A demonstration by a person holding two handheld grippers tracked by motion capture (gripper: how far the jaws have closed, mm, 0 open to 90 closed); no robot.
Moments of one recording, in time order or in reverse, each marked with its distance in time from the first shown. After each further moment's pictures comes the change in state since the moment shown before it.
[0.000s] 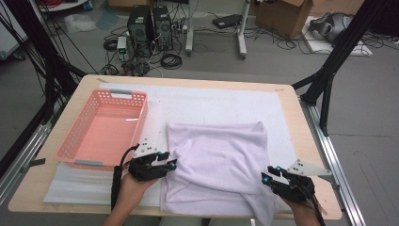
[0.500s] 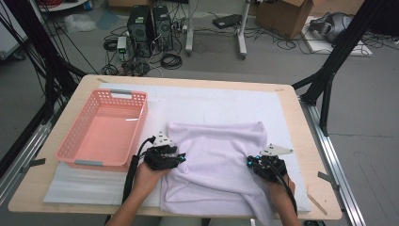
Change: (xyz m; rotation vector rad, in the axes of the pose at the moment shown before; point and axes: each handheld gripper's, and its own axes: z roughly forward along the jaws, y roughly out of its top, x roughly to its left) left arm -0.001 0.000 0.049 0.105 -0.001 0.078; right arm -0.008 0.013 0.079 0.116 -0.056 -0.042
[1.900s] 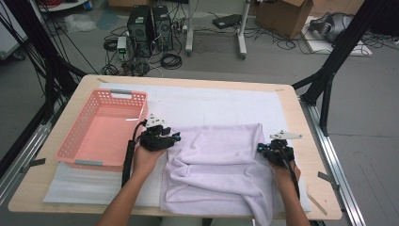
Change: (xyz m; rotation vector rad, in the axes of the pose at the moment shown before) left arm 0.048 0.034 0.001 -0.126 0.113 -0.141; right arm -0.053 0.012 0.007 -0.006 -0.121 0.136
